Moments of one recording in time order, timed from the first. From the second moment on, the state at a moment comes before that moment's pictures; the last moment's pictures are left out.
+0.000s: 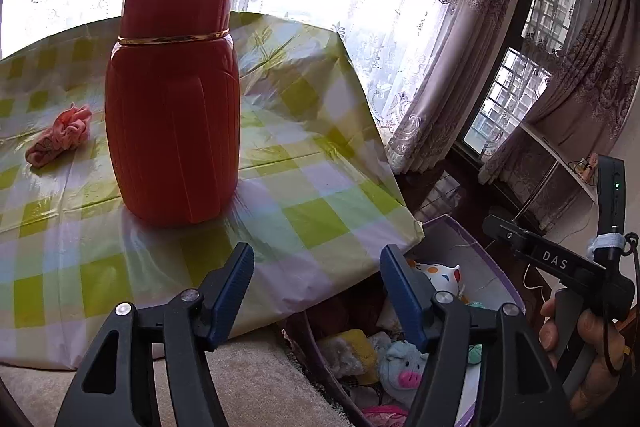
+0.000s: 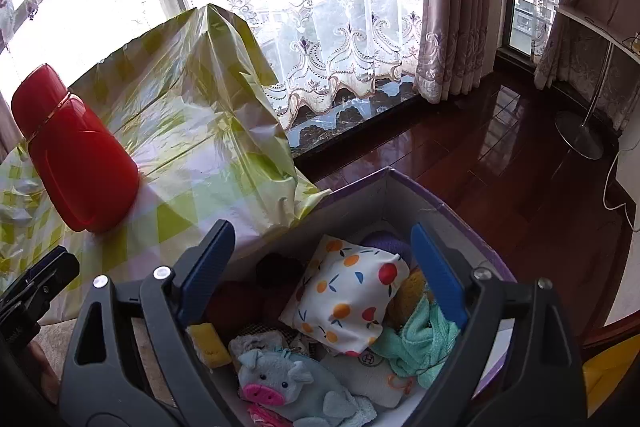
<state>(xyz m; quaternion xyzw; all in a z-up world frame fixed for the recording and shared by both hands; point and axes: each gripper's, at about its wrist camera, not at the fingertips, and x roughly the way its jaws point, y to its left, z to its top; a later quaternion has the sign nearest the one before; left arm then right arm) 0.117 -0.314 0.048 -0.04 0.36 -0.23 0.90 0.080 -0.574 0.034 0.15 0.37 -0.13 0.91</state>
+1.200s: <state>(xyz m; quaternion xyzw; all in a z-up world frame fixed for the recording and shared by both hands) 0.111 -0.101 0.057 -0.16 0.29 -0.01 0.94 0.089 -0.324 0.073 0.01 0.32 0.14 0.94</state>
